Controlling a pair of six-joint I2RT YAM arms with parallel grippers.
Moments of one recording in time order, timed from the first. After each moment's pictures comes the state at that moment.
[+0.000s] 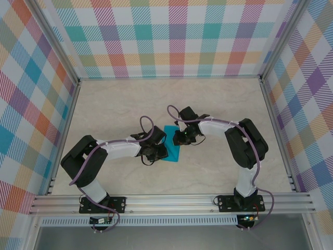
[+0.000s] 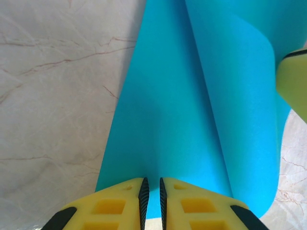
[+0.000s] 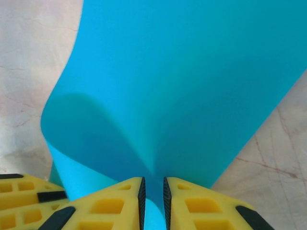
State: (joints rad) left arm -0.76 1.66 0.84 -0.31 0.16 -0.99; right arm 0.62 1.89 1.15 -0.50 -0.38 0.40
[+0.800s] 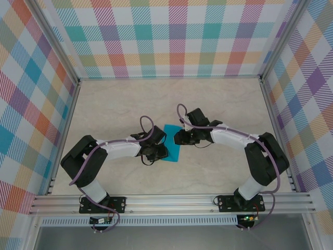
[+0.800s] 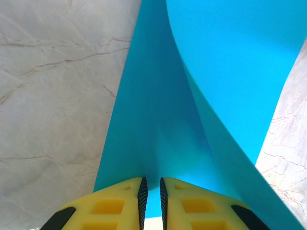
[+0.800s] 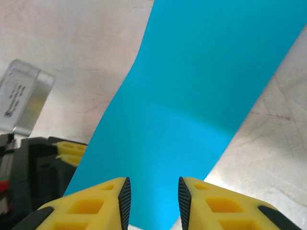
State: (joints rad) left arm -0.76 1.66 0.84 -0.32 0.16 -0.99; right arm 0.62 1.60 0.94 -0.35 -0.40 0.49
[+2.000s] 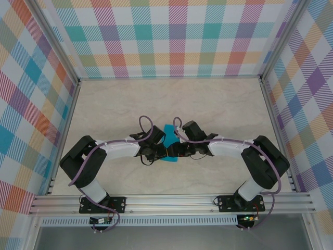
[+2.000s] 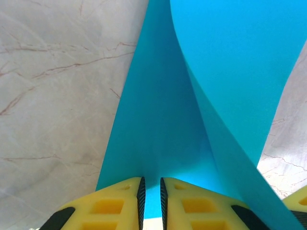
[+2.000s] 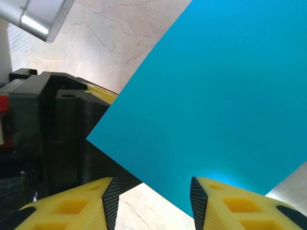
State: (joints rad) left arm -0.76 1.65 0.83 -0.31 0.16 -0.99; right arm 0.74 1.59 0.77 -0.10 -0.50 0.59
